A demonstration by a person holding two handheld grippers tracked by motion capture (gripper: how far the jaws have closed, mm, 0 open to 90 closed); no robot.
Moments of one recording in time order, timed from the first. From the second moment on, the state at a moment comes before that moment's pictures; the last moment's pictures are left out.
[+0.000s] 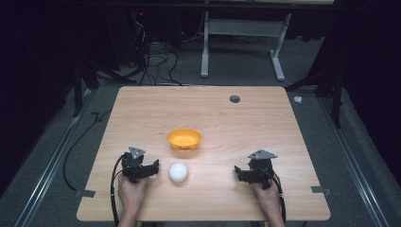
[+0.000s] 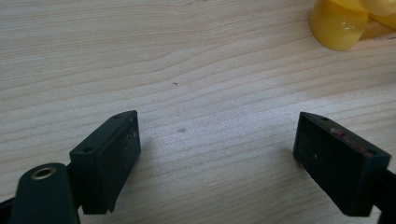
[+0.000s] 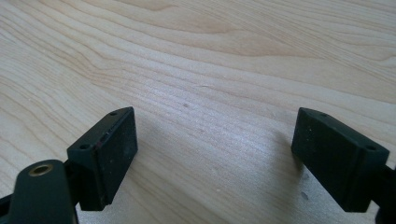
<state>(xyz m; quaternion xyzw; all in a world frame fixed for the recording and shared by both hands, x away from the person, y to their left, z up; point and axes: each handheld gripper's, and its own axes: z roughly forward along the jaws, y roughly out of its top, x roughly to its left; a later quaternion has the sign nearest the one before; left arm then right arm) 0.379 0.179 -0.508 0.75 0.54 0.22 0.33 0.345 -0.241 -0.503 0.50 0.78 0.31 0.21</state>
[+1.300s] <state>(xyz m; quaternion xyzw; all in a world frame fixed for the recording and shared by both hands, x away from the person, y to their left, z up) 0.349 0.165 -0.464 0.75 0.47 0.20 0.41 0.344 -0.241 -0.503 0.50 0.78 0.31 0.21</state>
